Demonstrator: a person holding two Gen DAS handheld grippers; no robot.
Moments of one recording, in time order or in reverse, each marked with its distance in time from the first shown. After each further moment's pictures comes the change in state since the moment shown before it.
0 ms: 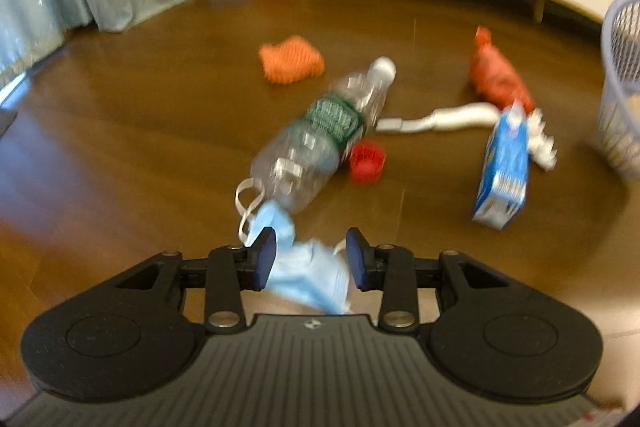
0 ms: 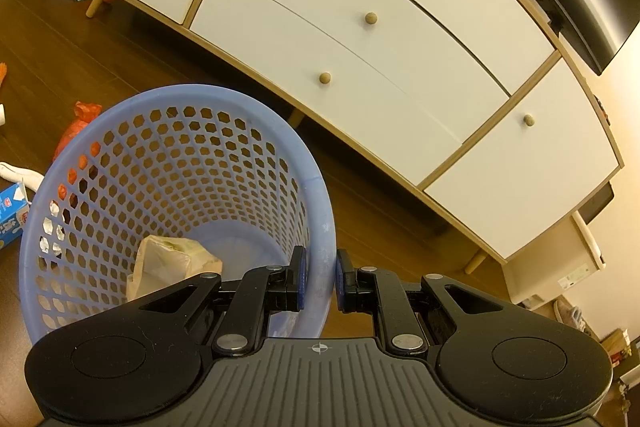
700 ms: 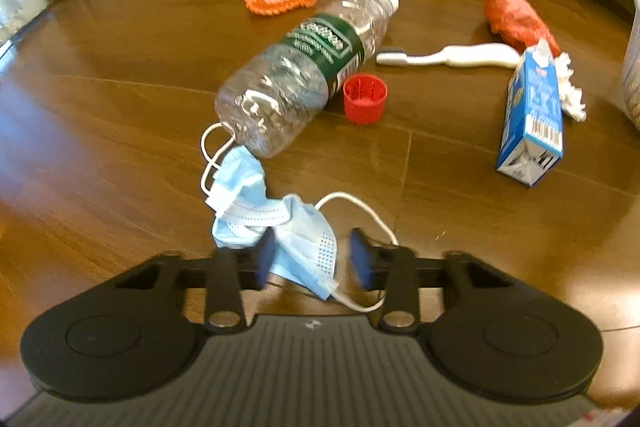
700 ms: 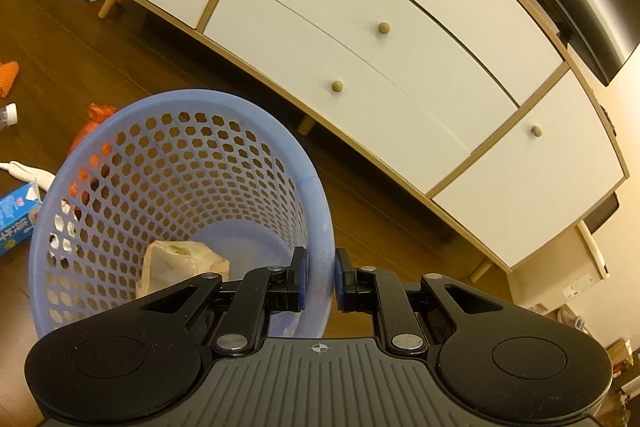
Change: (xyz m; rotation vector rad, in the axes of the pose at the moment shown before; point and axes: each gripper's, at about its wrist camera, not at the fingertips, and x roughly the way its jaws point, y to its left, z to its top) left arm 0.059 -0.017 -0.021 0.001 0.110 0.006; right arm -0.005 0.003 0.003 -0.012 -0.016 0.026
